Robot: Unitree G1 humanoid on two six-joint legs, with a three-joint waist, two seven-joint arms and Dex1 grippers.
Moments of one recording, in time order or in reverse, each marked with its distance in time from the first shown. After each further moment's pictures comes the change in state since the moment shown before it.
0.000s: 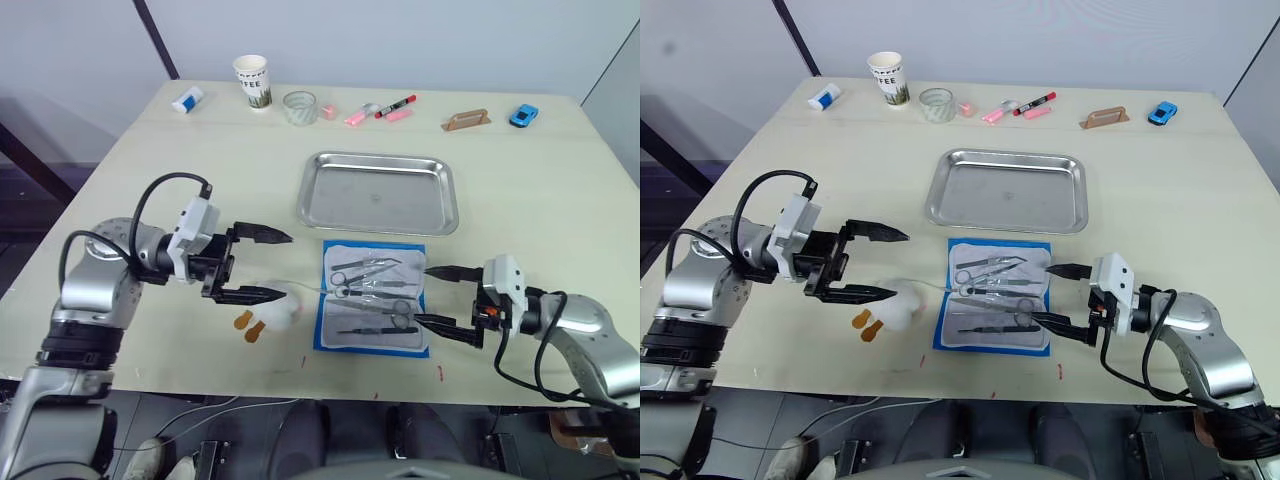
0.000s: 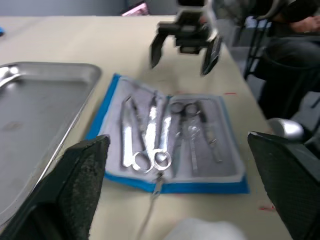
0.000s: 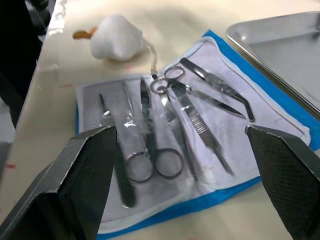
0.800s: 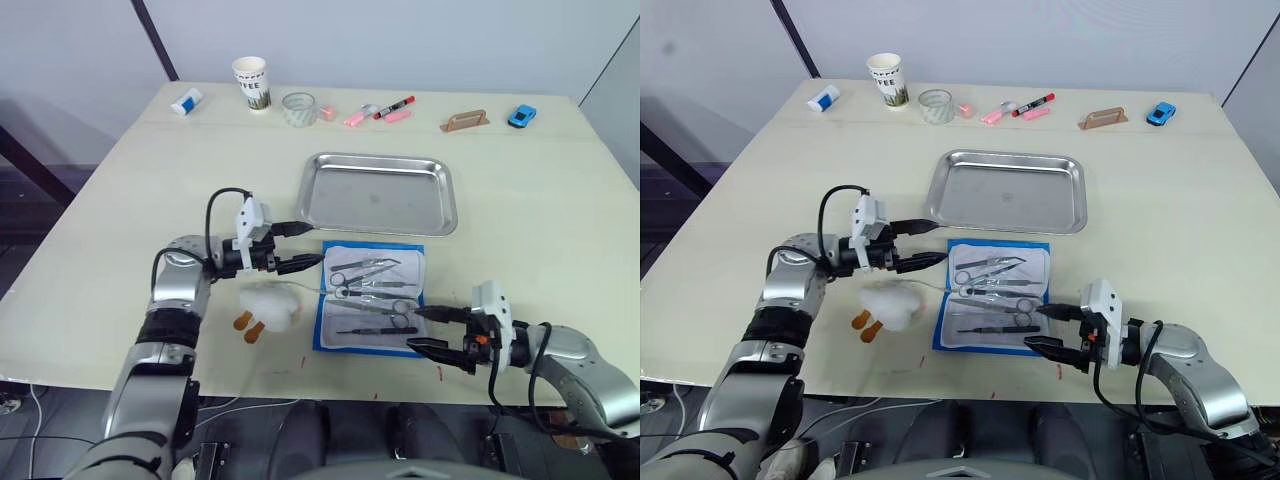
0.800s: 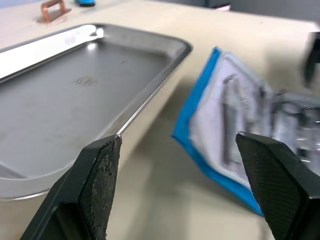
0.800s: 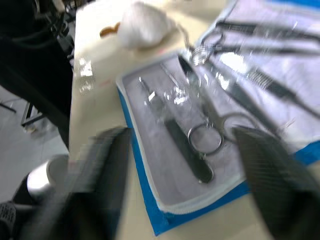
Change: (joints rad) left arm -0.104 -0.360 0.076 0.401 0.320 -0.144 0.191; right arm 0.190 0.009 -0.018 -0.142 0.153 0.183 -0.050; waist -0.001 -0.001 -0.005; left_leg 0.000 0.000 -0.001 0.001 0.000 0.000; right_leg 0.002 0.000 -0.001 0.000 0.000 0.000
